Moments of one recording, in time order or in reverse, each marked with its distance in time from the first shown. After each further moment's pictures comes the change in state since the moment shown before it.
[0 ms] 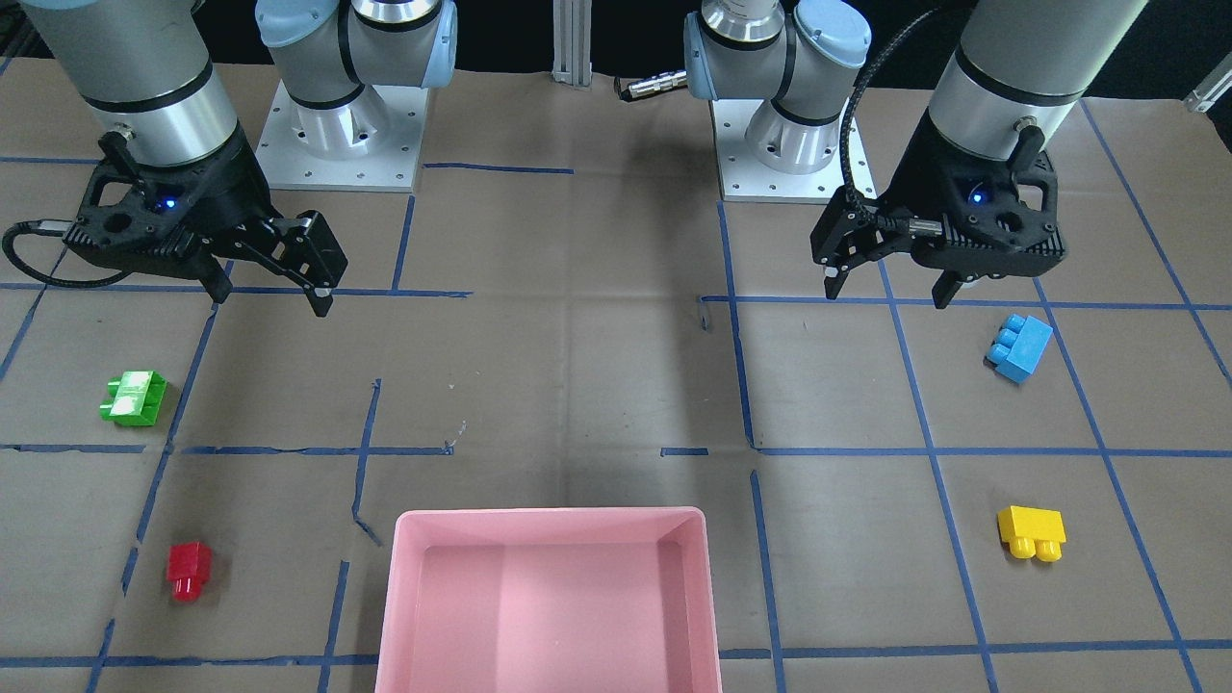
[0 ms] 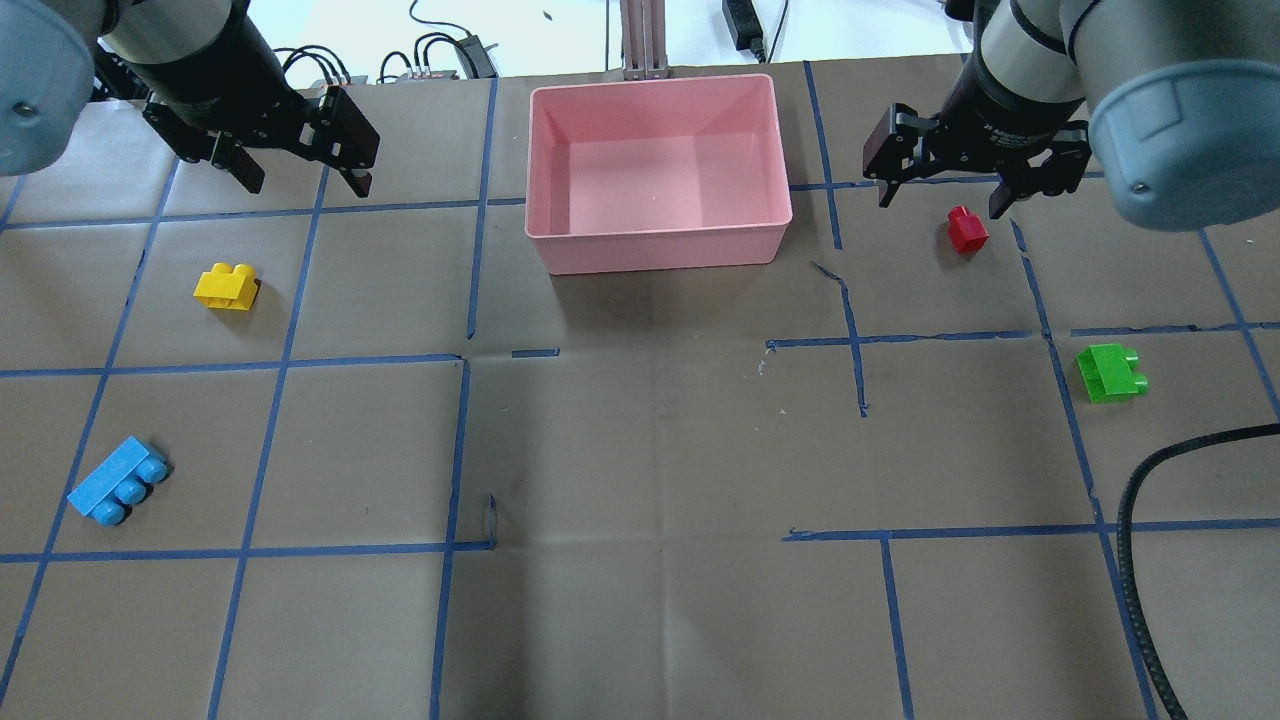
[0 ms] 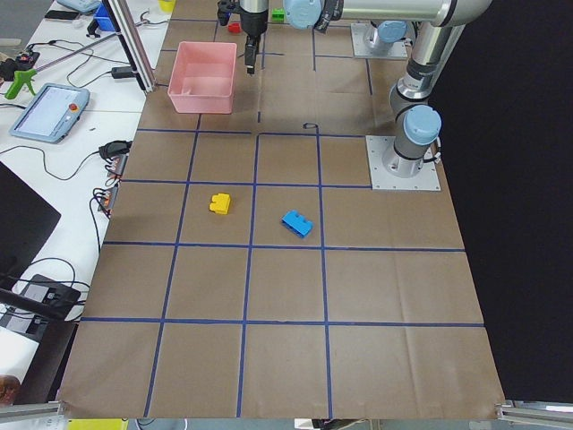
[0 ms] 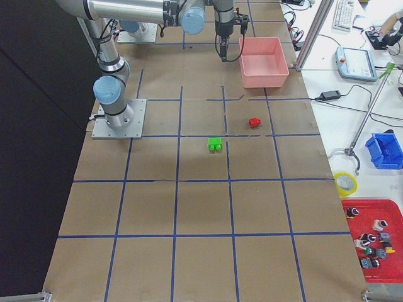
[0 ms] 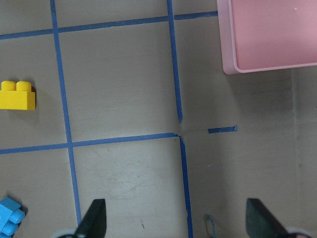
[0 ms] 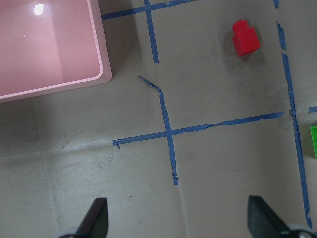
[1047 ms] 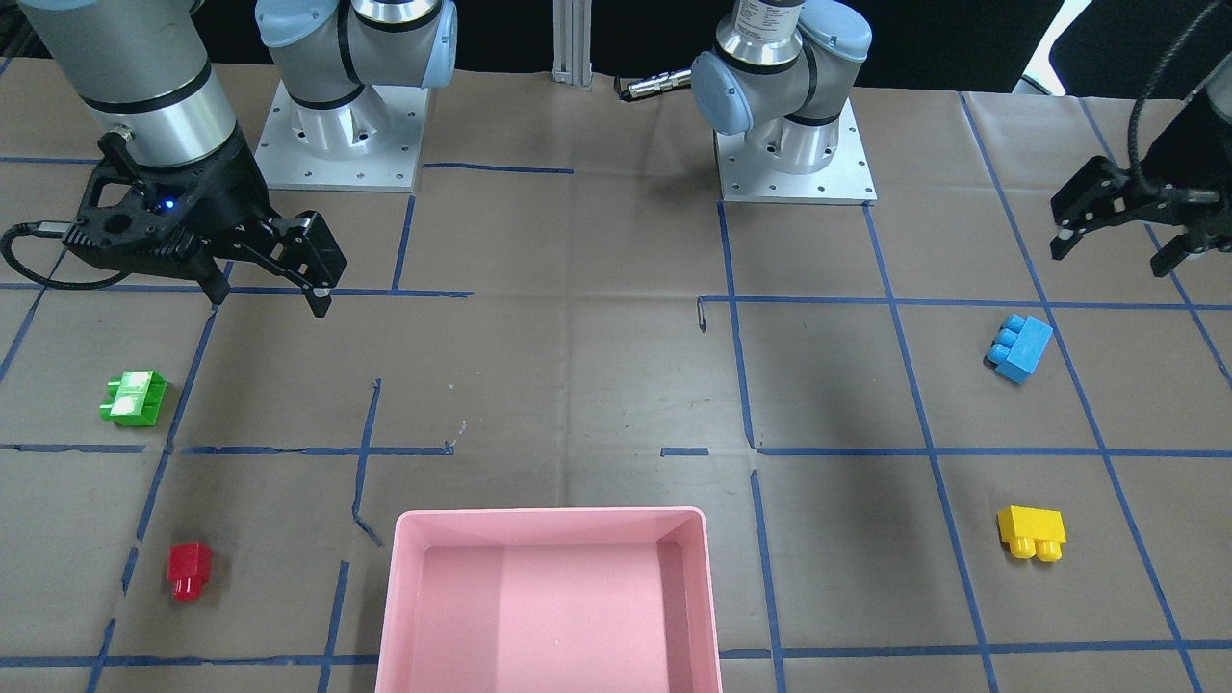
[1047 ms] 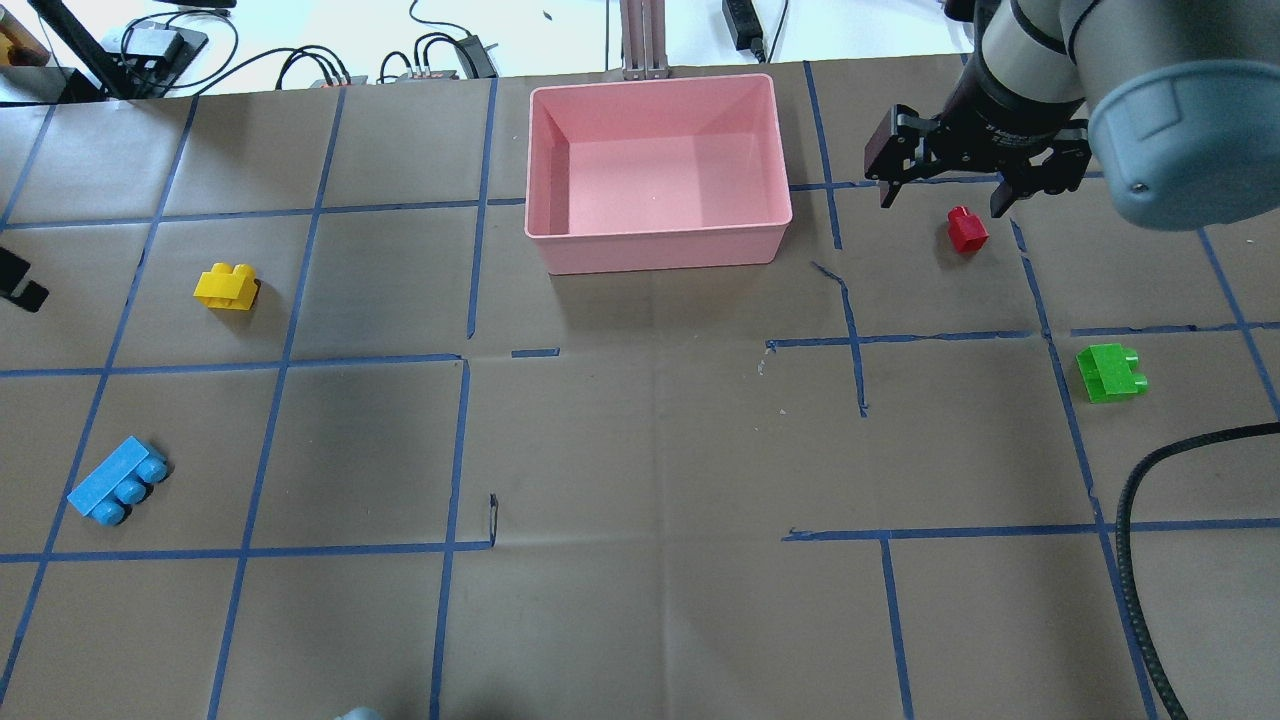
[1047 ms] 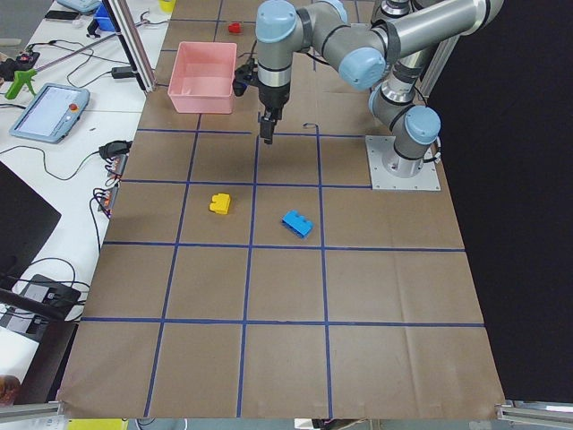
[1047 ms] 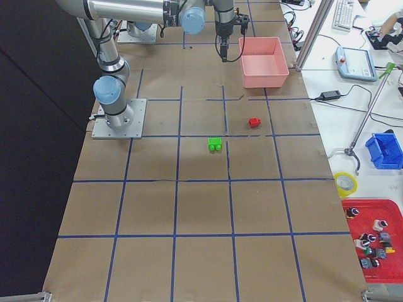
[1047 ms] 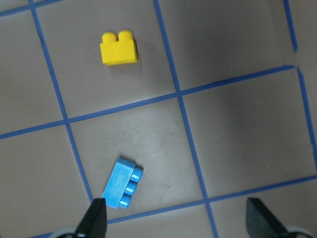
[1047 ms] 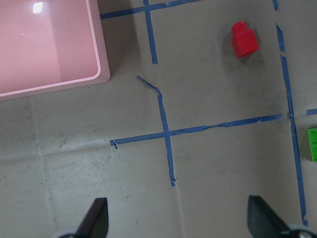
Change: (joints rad) left arm 0.626 0.141 -0.181 -0.010 0.002 0.923; right arm -0.005 0.005 0.002 -0.002 -0.005 -0.018
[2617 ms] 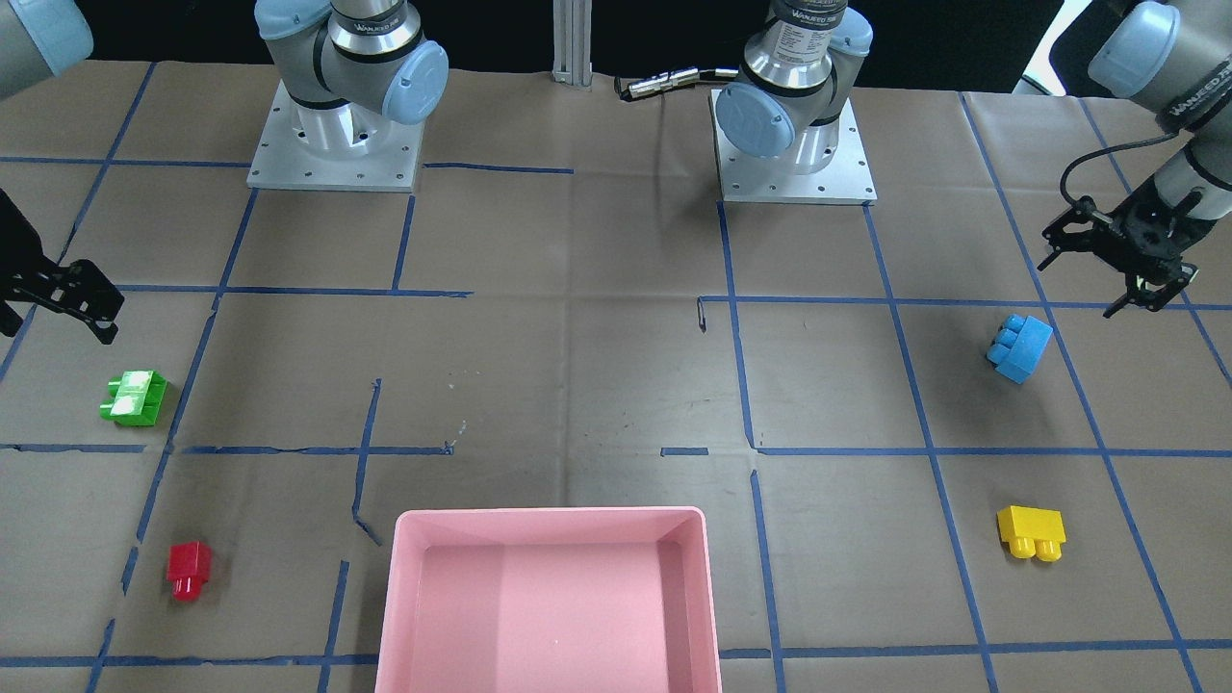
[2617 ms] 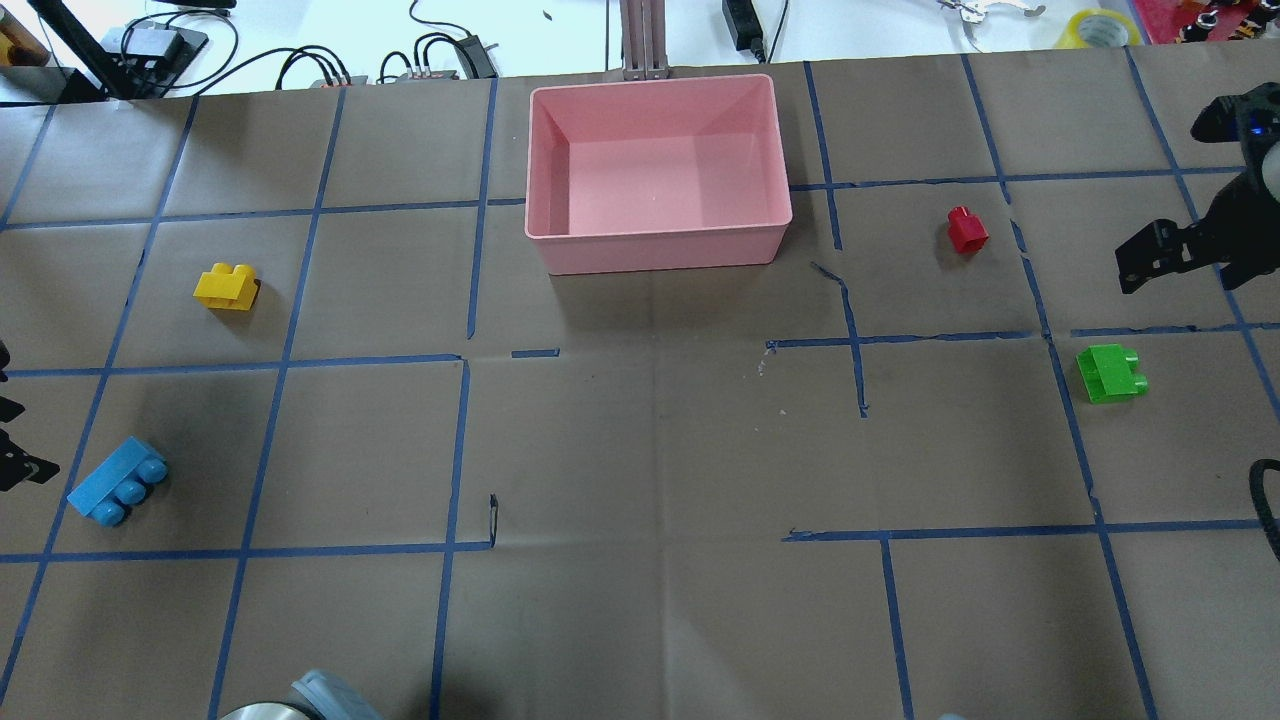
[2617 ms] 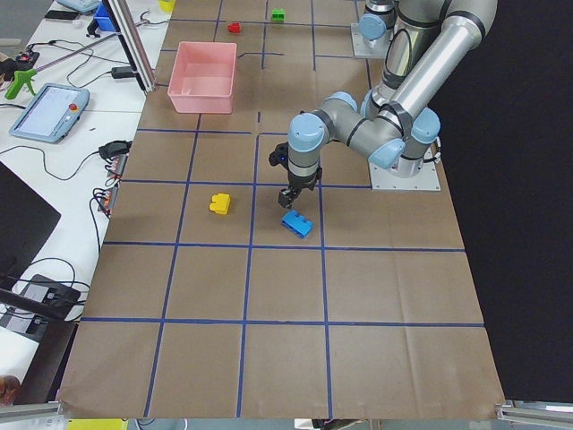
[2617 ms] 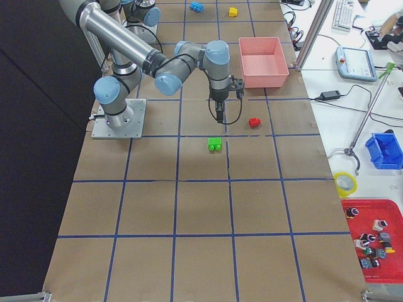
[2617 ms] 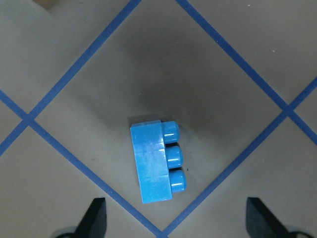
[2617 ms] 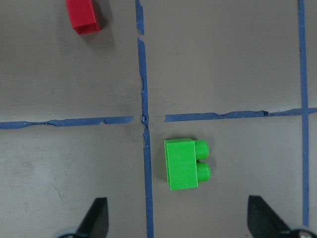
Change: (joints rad) left arm 0.176 -0.120 -0.378 0.447 -0.019 0.601; right arm -0.476 0.016 0.299 -0.308 -0.025 -0.600
